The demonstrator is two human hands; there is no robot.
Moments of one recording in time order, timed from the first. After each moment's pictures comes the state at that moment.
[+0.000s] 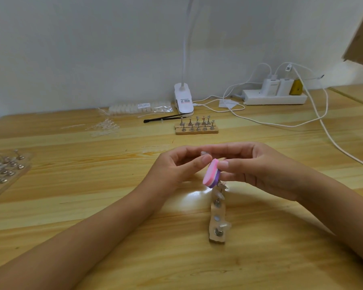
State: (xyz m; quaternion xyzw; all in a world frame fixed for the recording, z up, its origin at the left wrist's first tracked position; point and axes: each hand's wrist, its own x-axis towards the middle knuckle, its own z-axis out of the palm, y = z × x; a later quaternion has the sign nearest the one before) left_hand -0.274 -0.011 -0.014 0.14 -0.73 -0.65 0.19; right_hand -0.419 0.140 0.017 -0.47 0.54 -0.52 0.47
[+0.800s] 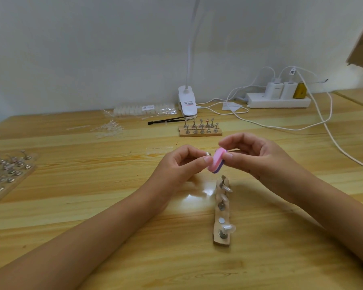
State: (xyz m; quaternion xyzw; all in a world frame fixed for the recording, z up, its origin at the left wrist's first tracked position) left_hand -0.275 -0.014 -0.014 0.14 -0.71 -0.66 0.18; right_hand -0.421 0.137 0.009 -0.45 0.60 -0.59 0.31
